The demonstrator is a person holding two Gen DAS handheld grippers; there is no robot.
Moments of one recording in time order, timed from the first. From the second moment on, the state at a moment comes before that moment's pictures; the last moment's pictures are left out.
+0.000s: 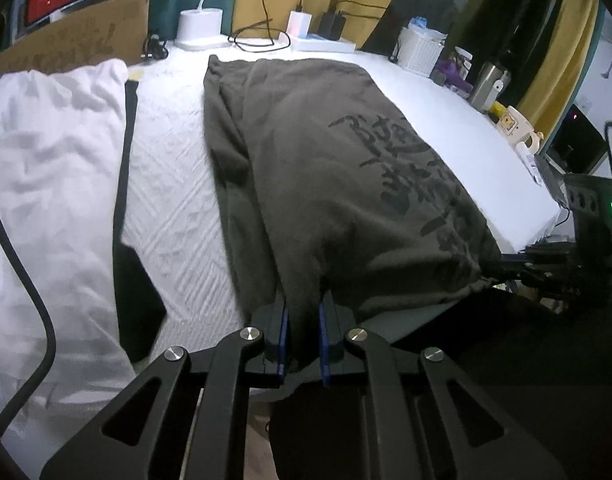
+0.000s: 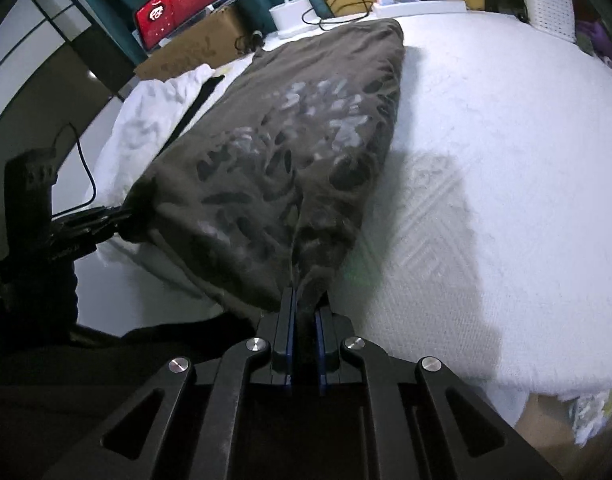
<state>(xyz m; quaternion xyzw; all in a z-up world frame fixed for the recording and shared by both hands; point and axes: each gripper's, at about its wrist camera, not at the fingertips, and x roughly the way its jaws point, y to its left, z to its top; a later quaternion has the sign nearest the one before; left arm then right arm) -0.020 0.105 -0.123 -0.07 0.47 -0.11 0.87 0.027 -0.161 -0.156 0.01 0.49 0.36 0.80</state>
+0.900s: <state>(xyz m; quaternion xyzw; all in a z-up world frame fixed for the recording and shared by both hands) 0.067 0.140 -0.084 -0.12 0.40 -0.09 0.90 0.111 -0.154 -0.109 -0.08 0.41 0.28 0.87</state>
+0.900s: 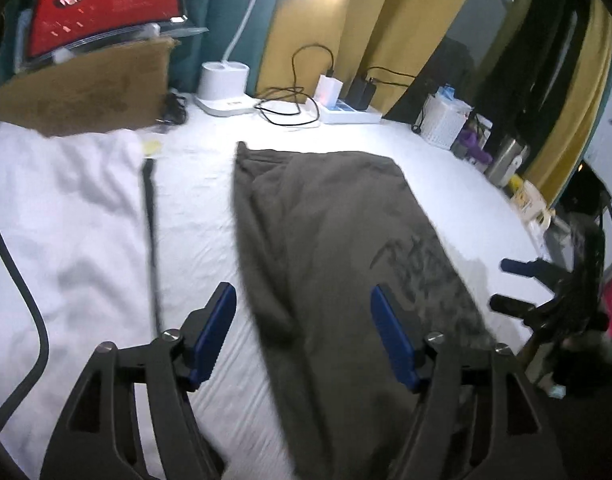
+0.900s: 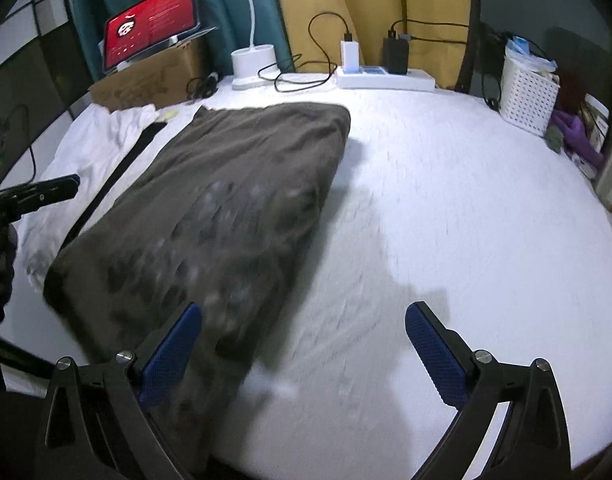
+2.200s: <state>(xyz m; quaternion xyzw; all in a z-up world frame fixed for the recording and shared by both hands) 0.180 0.121 -0.134 -0.03 0.47 -0.04 0.88 0.246 -0.101 -0.118 -0.05 0.40 0.29 0.86</state>
